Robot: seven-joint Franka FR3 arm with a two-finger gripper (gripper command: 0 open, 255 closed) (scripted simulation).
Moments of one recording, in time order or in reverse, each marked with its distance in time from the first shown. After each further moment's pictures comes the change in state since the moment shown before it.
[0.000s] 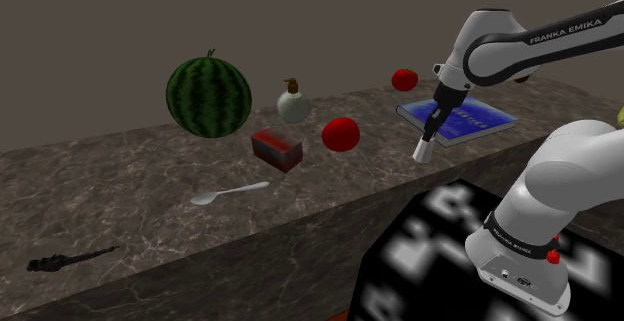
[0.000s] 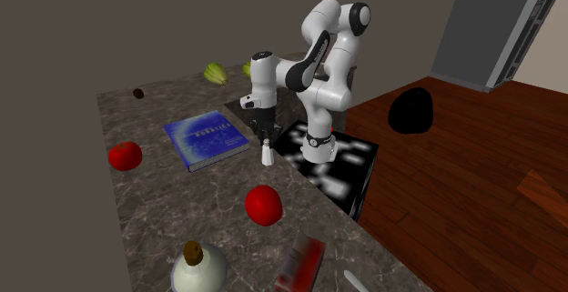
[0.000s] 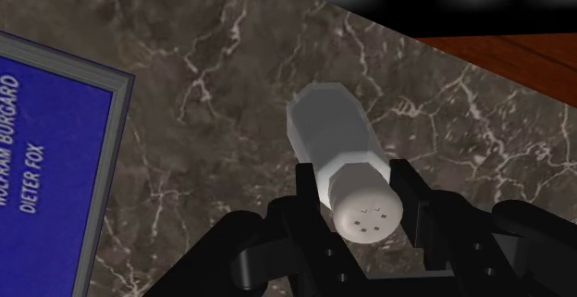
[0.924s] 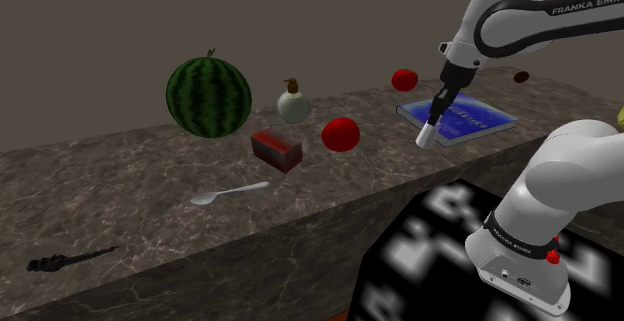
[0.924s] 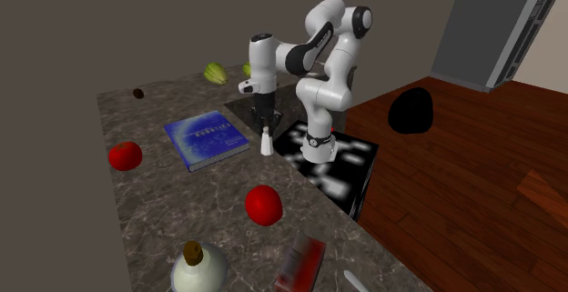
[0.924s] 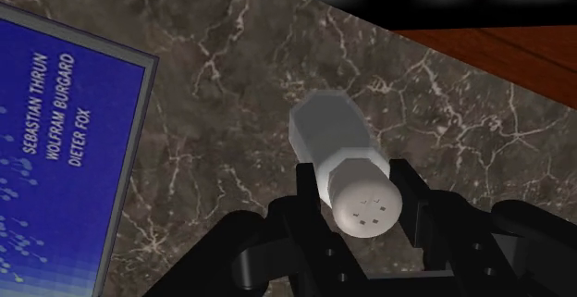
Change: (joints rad) arm 0.011 -0.077 0.038 0.111 0.030 -0.187 0.013
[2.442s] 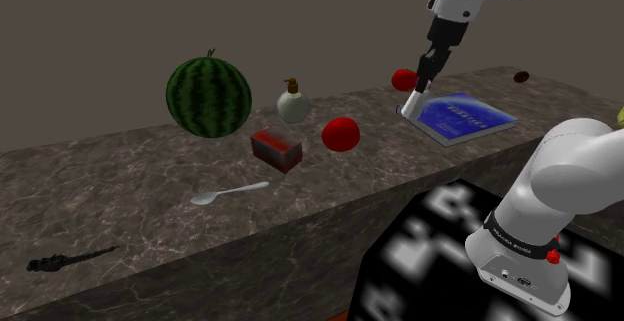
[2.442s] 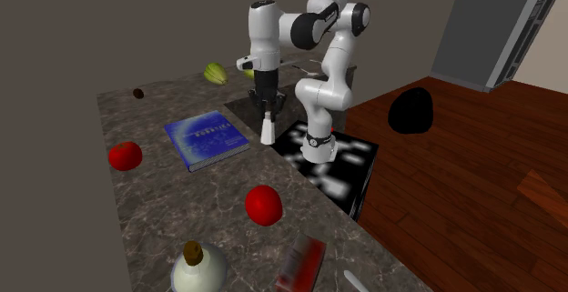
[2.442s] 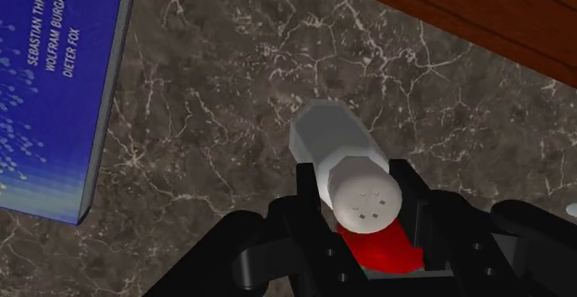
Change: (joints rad) arm 0.088 0.099 0.128 0.295 0.111 -0.194 0.108
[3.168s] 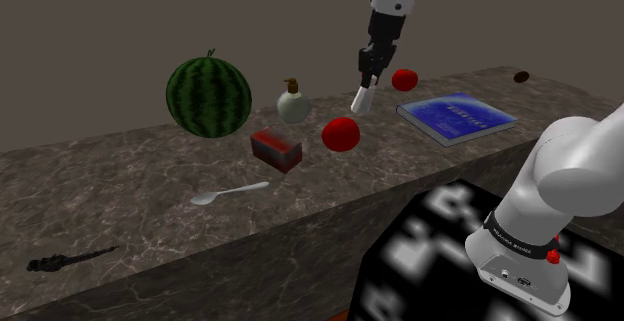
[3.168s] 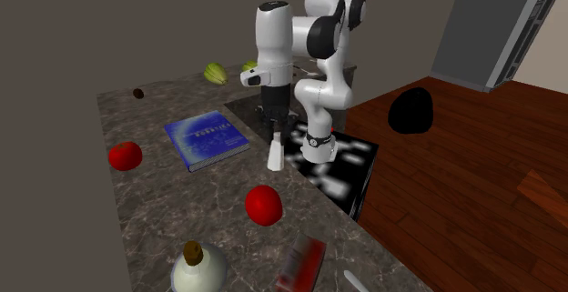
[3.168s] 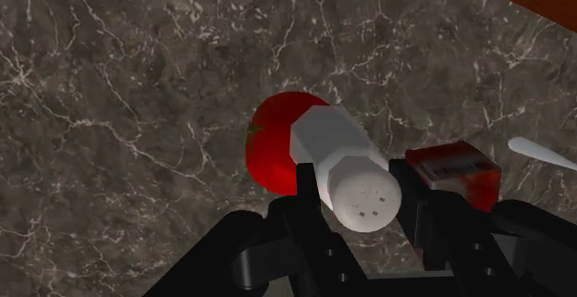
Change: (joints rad) arm 0.103 0.328 0.155 0.244 0.099 0.093 0.188
